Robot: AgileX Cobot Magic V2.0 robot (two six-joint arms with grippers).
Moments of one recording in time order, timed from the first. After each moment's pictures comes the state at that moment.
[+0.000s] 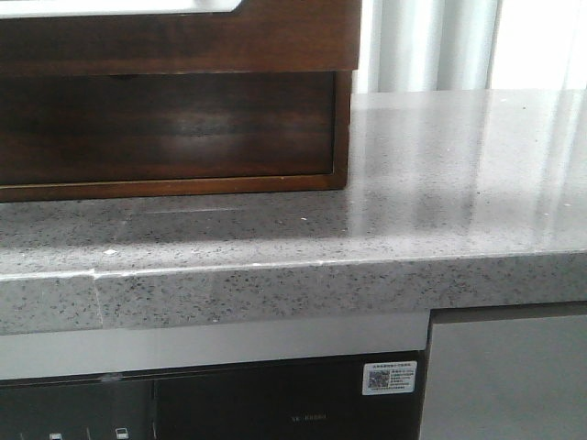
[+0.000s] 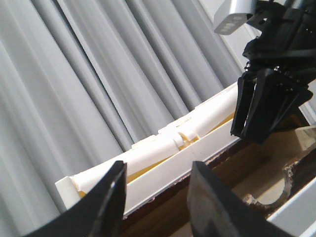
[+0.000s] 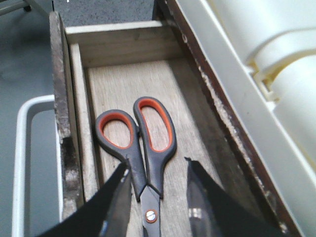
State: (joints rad) left arm -0.21 0.28 -0.26 0.58 -0.44 -0.11; right arm 0.55 1.65 -1.72 0.74 0.86 -1.07
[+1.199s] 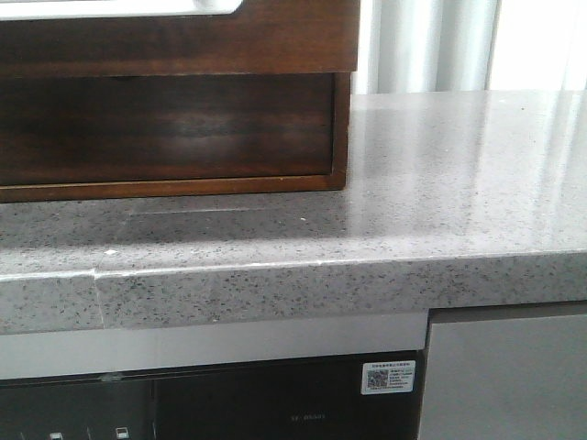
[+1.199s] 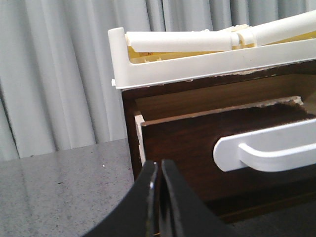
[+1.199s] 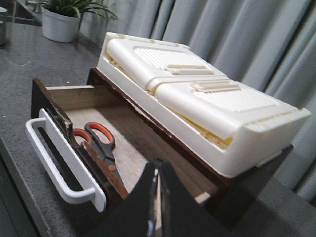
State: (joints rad) left arm -0.21 0.00 -0.19 0.40 0.10 -0.28; right arm 0.52 0.76 -0.91 0.74 0.35 -1.07
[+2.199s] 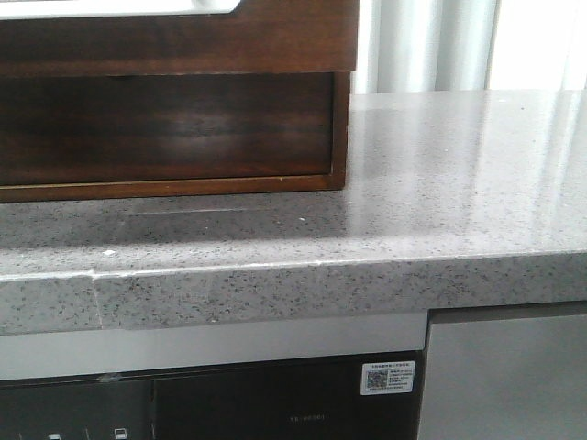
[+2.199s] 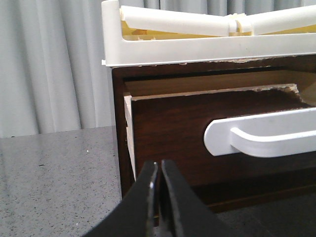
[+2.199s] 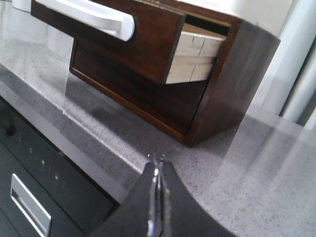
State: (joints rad) left arm -0.21 0.00 -0.15 0.32 0.07 -0.28; right arm 0.52 0.00 -0.06 0.76 0.18 -1.07
